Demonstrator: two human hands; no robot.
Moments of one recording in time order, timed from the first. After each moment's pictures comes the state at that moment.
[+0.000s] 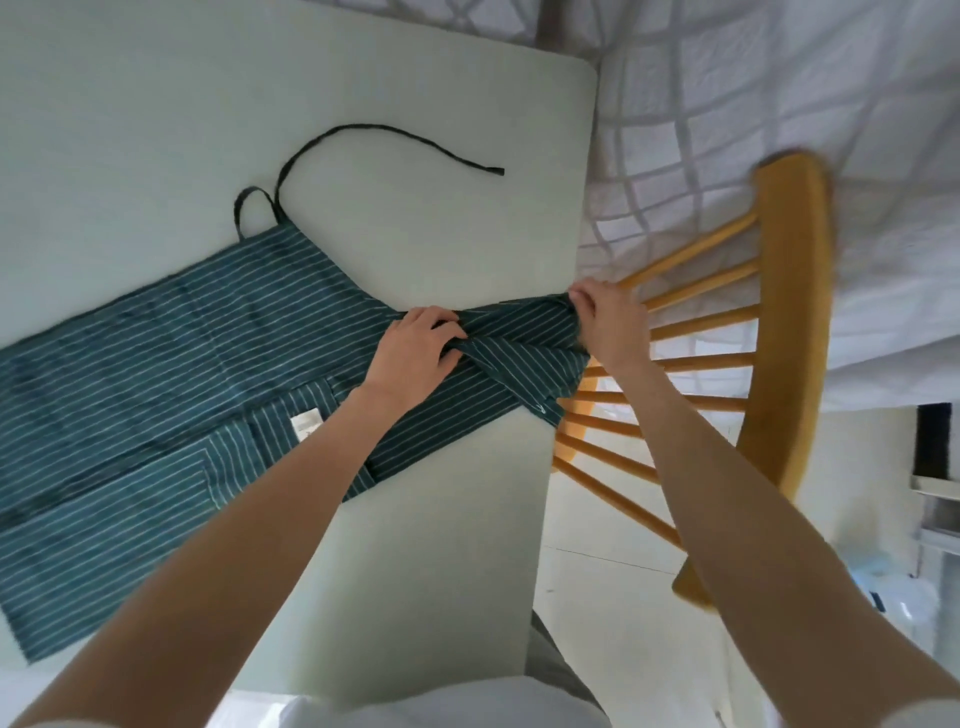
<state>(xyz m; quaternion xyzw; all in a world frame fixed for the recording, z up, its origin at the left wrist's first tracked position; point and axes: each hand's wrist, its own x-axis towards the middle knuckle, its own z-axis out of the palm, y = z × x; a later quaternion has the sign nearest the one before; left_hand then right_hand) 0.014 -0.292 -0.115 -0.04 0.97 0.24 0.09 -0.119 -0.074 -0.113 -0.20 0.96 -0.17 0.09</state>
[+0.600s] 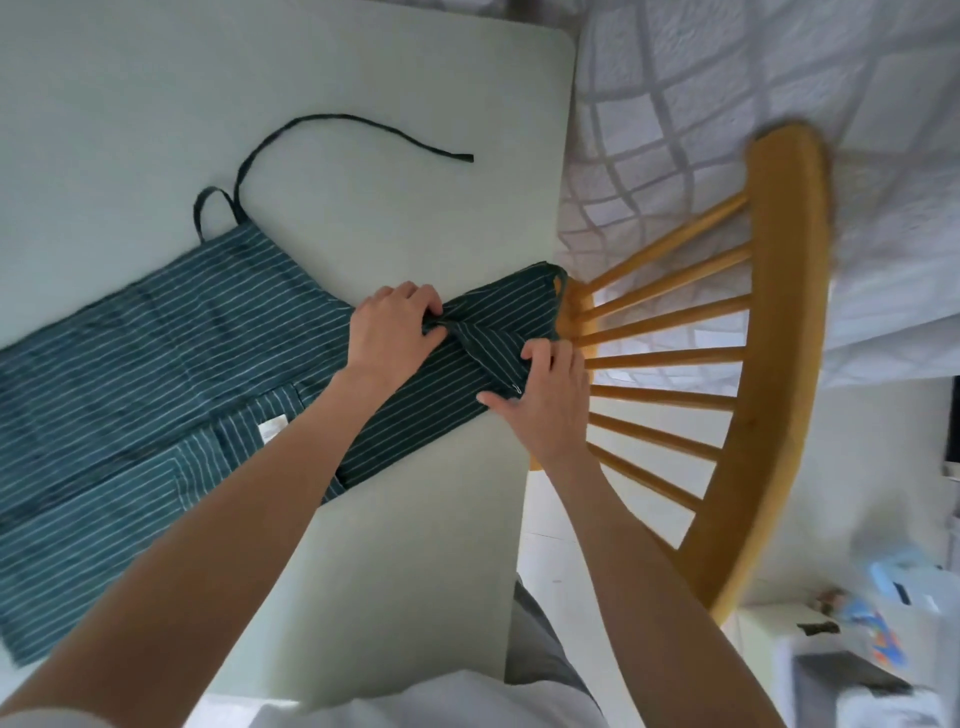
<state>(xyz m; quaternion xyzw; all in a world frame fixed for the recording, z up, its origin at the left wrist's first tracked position) -0.022 -0.275 -0.099 -0.12 0.98 0.16 0.08 -0.023 -0.077 -0.123 -0.15 0.97 -0.18 0.10</state>
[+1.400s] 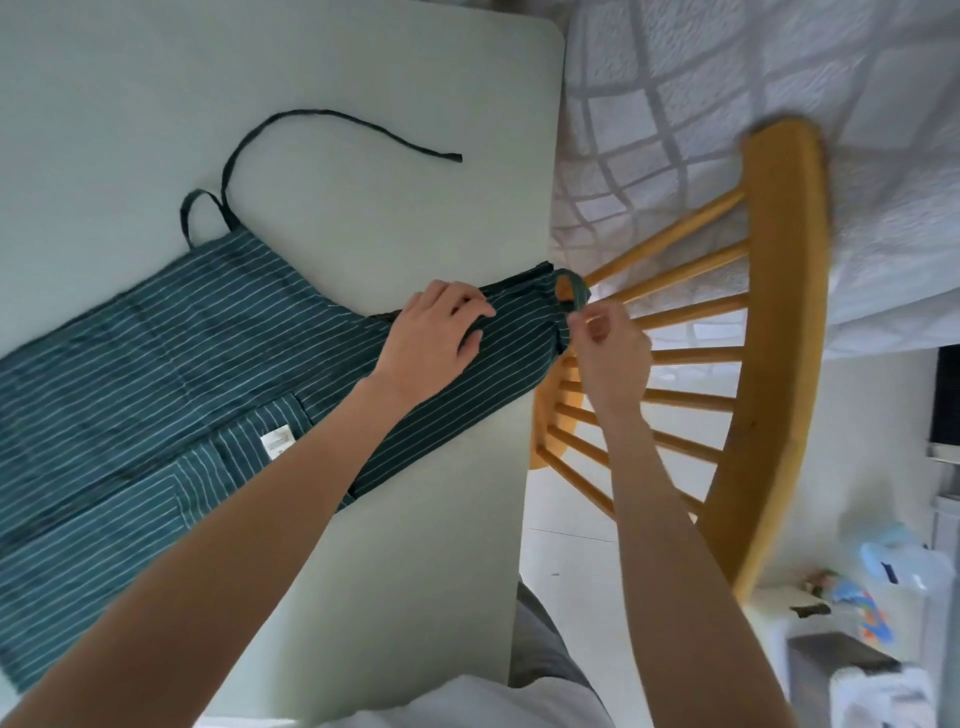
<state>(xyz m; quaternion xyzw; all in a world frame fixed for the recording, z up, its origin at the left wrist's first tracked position) -0.035 -0.254 -0.114 0.06 0.97 0.22 -0.01 -0.092 -0.053 -0.103 0.05 0.94 -0.32 0.09</state>
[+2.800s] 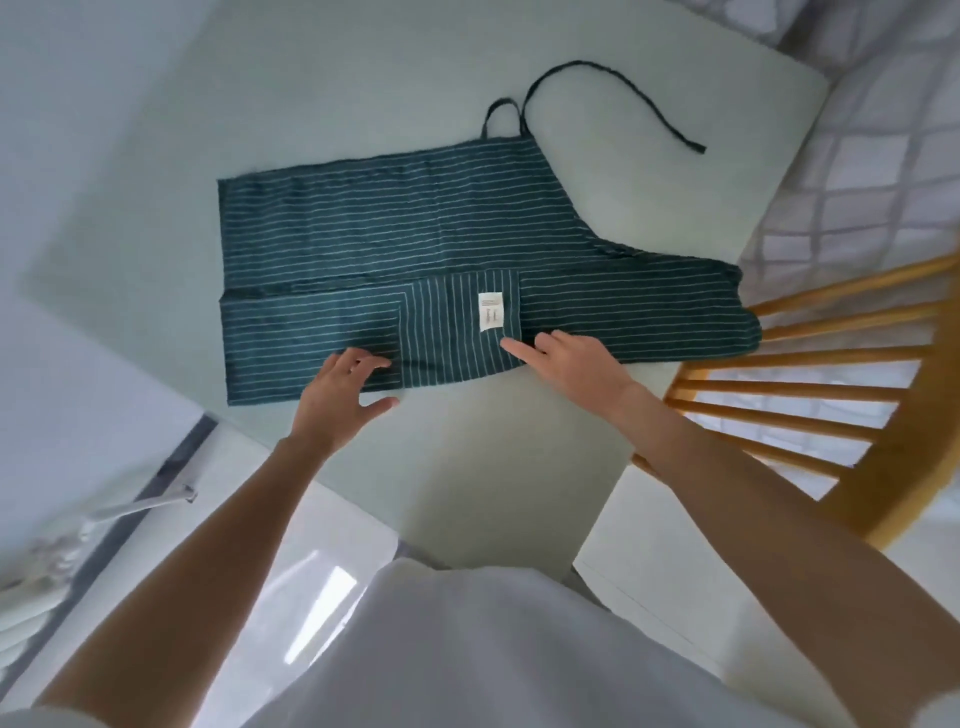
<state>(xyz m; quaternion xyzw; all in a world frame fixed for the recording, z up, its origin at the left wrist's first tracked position) 0.302 -0.340 -0.103 -0.34 0.91 0.21 0.14 0.039 -0.148 -0.107 -0.70 0.71 -0.01 0.09</state>
